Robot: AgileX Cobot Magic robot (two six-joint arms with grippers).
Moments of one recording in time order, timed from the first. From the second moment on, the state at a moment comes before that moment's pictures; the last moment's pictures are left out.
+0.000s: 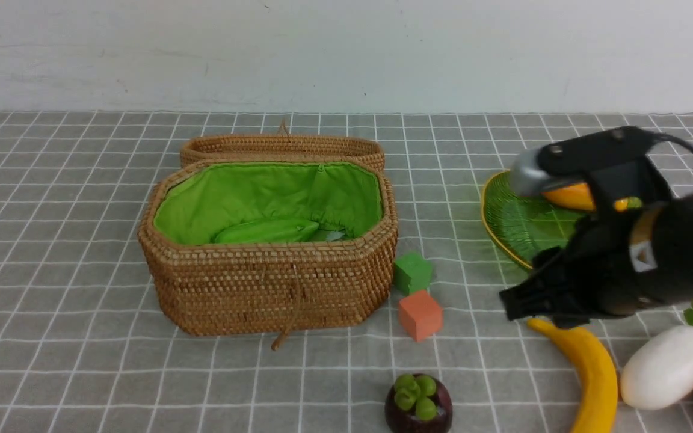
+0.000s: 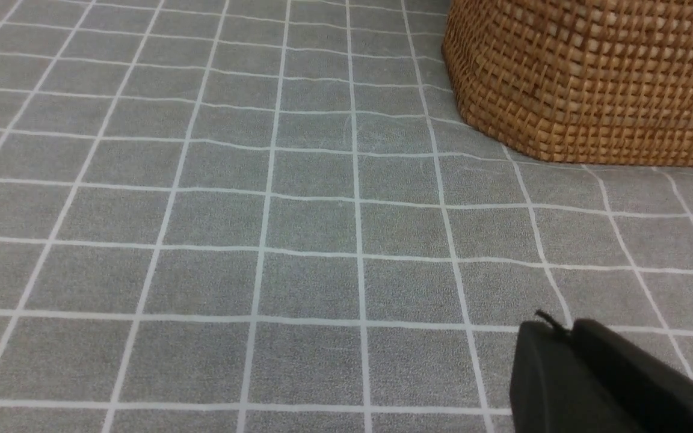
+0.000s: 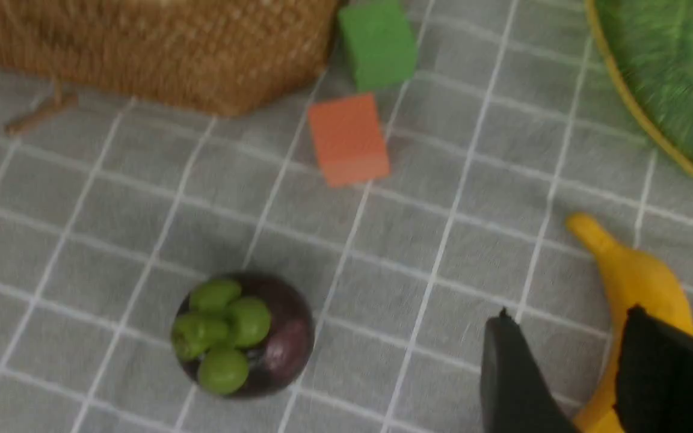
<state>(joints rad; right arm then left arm) 0.62 1.38 -1.08 -0.17 0.82 0.33 -0.04 -0.01 0.03 -0.05 0.39 -0.09</state>
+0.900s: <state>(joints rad) 0.65 1.85 -1.24 0.25 0.92 -0.04 -0.04 -0.01 0.03 -0.05 0.39 -0.09</state>
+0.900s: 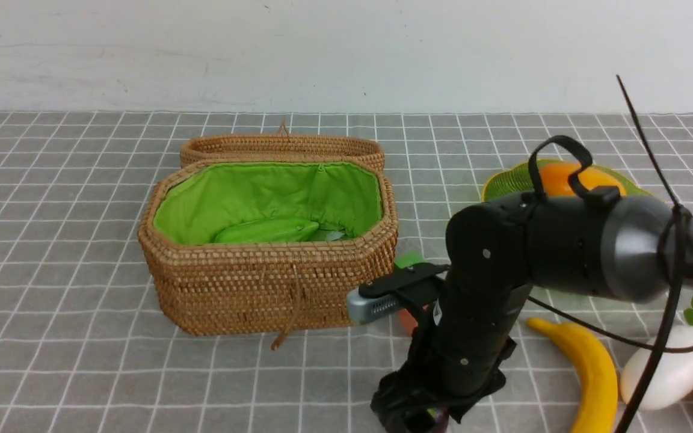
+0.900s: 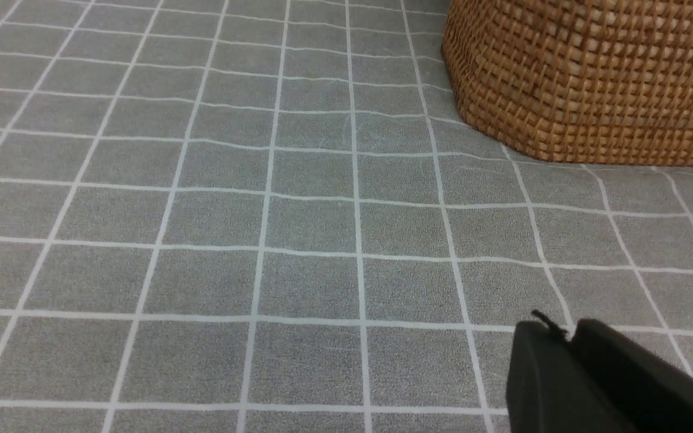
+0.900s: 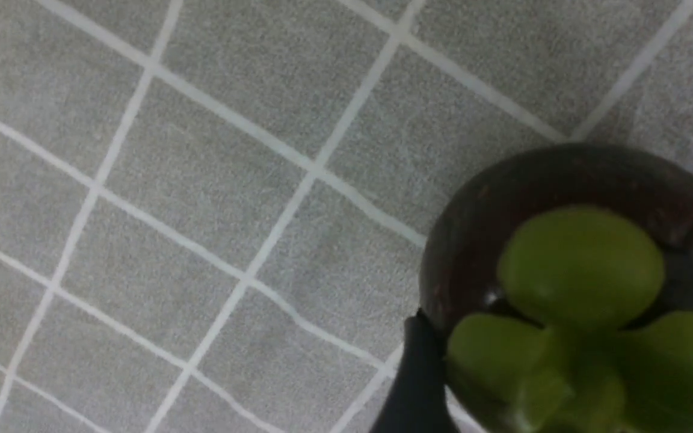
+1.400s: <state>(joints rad) 0.18 1.63 -1.31 0.29 0.83 -0.10 -0.04 -0.01 0.03 -0.05 0.39 -0.09</state>
